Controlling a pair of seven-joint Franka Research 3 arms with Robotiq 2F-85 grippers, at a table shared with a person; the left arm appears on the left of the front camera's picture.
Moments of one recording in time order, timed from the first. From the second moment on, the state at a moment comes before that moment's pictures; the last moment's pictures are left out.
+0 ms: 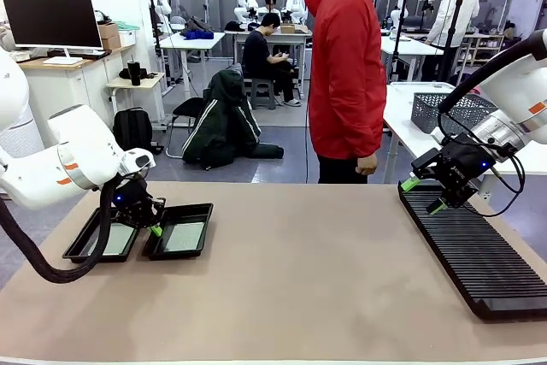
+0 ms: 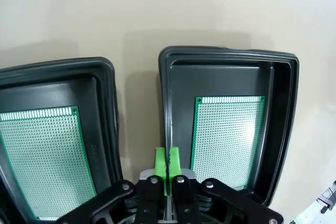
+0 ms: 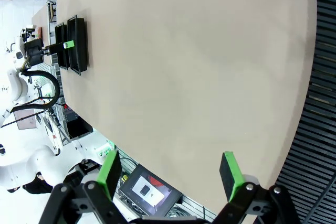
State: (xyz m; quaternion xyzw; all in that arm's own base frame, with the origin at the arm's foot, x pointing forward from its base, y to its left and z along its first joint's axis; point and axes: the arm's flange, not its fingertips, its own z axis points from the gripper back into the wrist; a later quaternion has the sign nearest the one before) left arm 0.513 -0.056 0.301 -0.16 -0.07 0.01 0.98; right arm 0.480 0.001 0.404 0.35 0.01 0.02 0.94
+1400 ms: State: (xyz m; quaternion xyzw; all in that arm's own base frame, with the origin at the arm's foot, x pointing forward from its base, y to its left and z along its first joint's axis) left arm 0.500 -0.090 0.347 -0.10 -0.09 -0.01 0.99; right arm 0.480 0.001 0.404 0.35 0.01 0.02 0.94
